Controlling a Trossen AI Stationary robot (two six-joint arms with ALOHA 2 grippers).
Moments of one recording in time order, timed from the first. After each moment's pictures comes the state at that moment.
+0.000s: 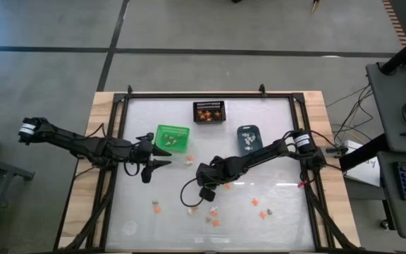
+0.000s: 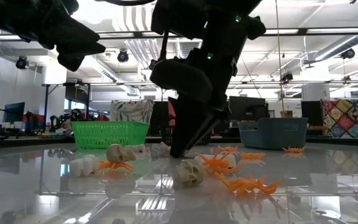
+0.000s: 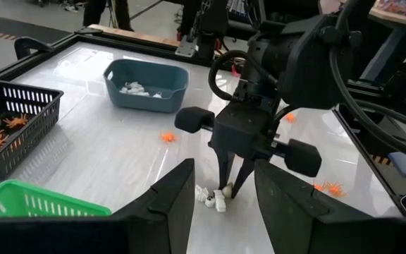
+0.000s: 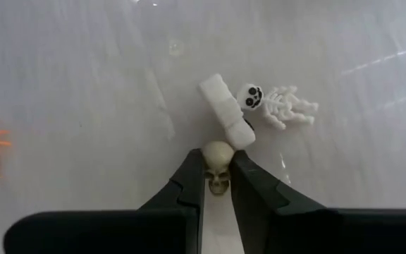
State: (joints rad) left arm -0.23 0.75 0.36 0.11 -0.23 -0.27; right arm 0.20 2.11 1.45 -0.50 0.10 0.57
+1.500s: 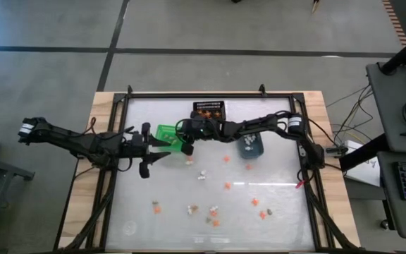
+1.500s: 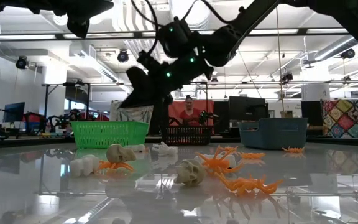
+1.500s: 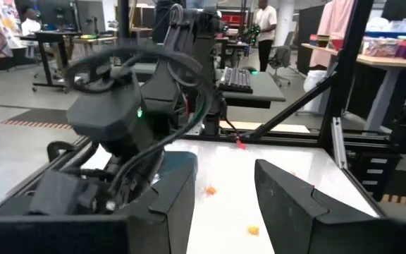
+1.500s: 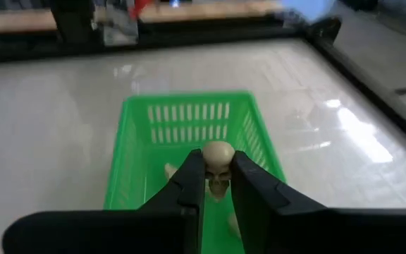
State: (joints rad) left arm -0.23 0.73 0.48 0.21 -0.29 -0.07; right arm -0.18 2.16 1.45 0.30 0.04 -0.02
